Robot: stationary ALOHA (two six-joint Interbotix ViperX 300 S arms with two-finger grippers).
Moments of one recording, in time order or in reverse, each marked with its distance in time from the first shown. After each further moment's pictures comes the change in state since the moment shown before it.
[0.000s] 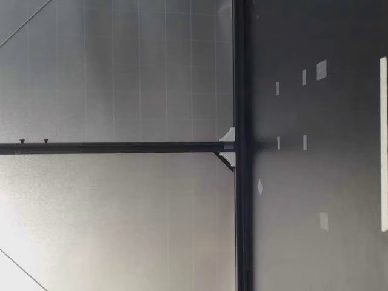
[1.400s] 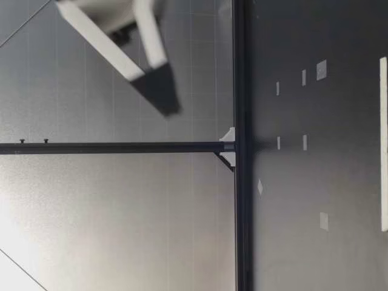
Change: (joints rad) left arm -0.152 0.410 0.003 0.000 -0.164 -0.098; right arm 0.100 0.802 -0.374 0.031 0.040 0.195
